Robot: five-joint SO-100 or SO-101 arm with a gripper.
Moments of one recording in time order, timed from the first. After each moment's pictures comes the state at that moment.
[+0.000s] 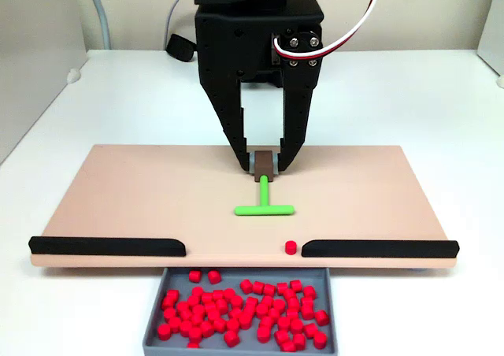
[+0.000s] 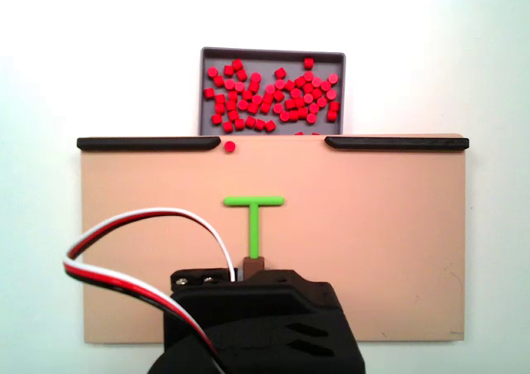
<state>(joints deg) -0.9 85.7 103.8 68.1 -86.5</state>
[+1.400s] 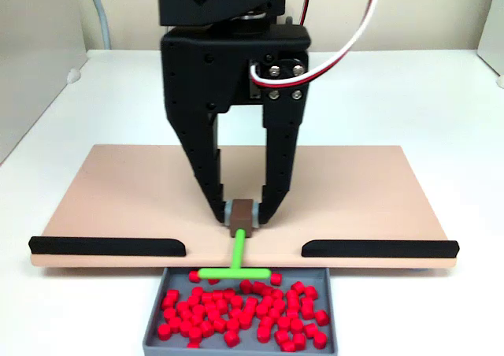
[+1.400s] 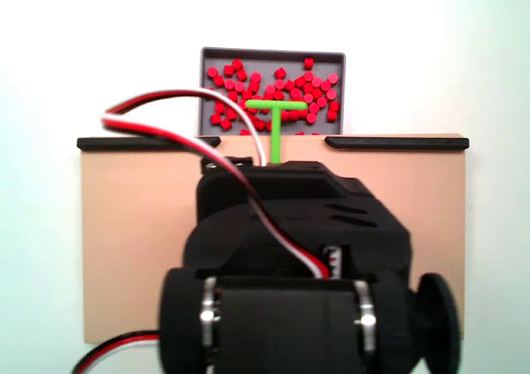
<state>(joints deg) 3.5 68.4 79.4 69.2 -87.5</state>
